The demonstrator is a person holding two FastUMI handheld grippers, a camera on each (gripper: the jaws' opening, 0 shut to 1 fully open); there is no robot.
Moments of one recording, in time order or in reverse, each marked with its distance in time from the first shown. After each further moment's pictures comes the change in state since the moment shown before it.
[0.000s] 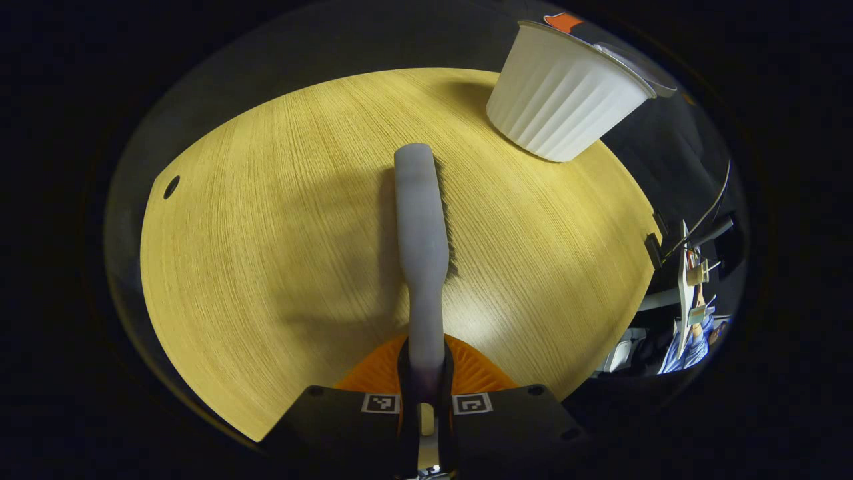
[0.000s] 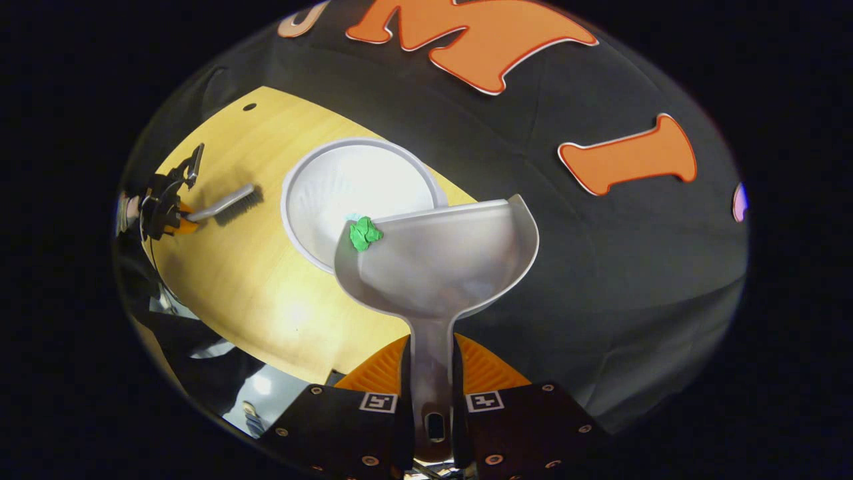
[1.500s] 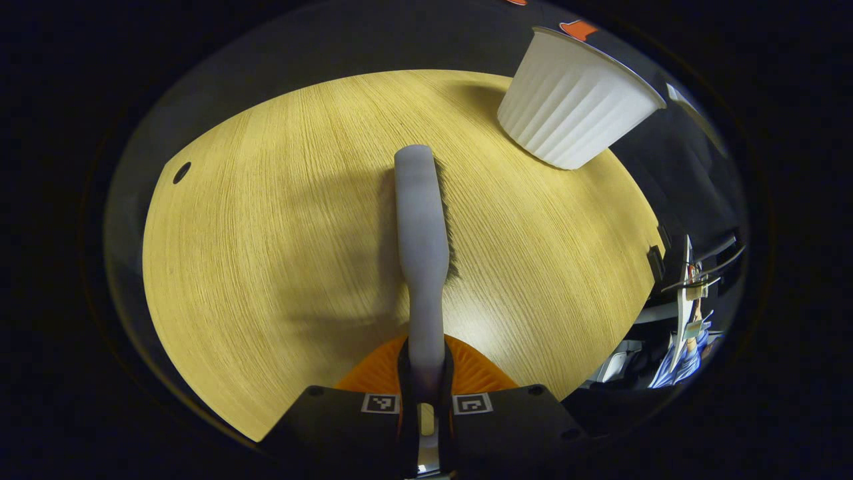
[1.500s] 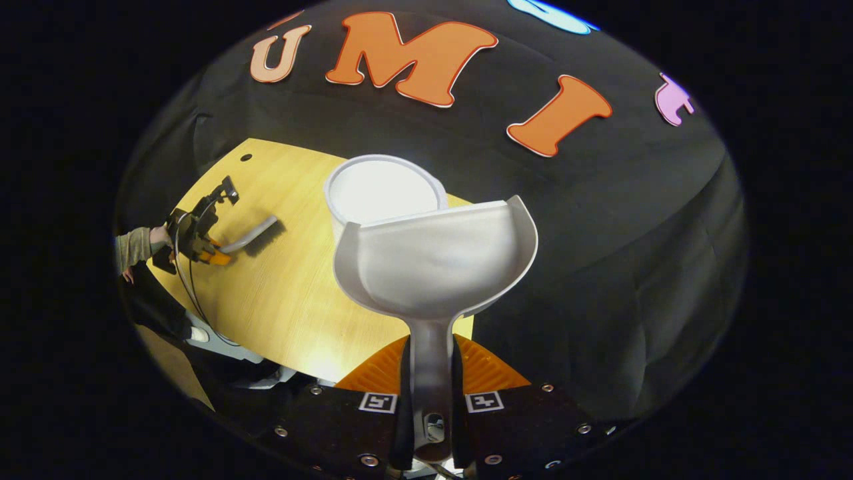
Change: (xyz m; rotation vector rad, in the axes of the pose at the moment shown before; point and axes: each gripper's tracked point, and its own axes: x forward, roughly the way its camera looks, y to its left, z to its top) left arm -0.002 -0.003 -0.001 -0.054 -0.009 0.030; right arm -0.072 0.080 -0.120 0.352 -0.157 0.026
